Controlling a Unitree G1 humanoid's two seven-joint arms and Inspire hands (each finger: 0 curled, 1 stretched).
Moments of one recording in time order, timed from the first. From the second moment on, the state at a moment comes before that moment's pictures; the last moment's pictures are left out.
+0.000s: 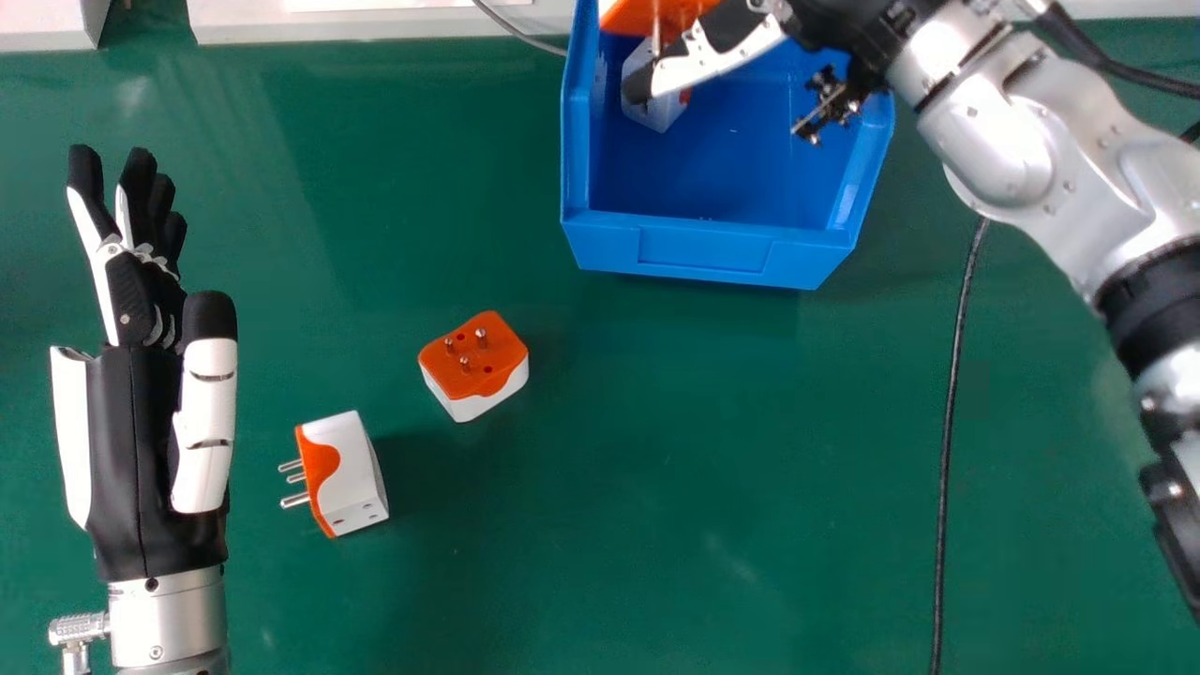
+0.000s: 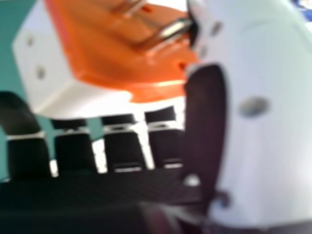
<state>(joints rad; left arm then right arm) -0.08 0.18 0.26 0.74 -0.15 -1.23 -0.13 -1.16 -0.40 0.35 1.03 -0.80 -0.67 -0.33</state>
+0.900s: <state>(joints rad) -0.10 0.18 0.26 0.76 -0.14 -1.23 -0.13 -1.29 -0.32 0.44 1.34 -0.79 -0.40 -0.36</state>
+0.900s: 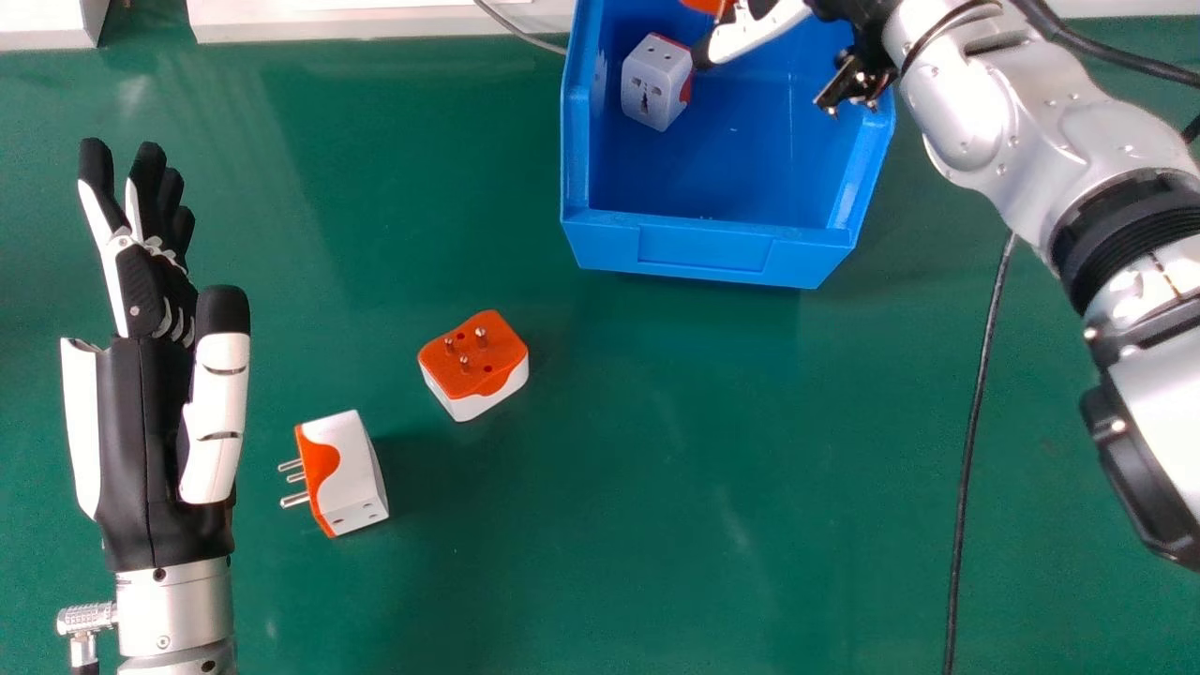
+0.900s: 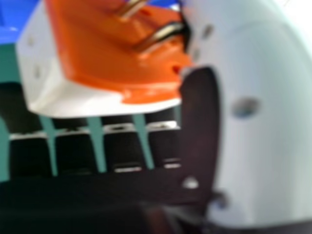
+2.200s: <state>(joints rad) -0.10 0.17 0.26 0.76 -0.15 -1.21 -0.13 -1.30 -0.25 0.47 1.37 -0.75 -0.28 -0.17</state>
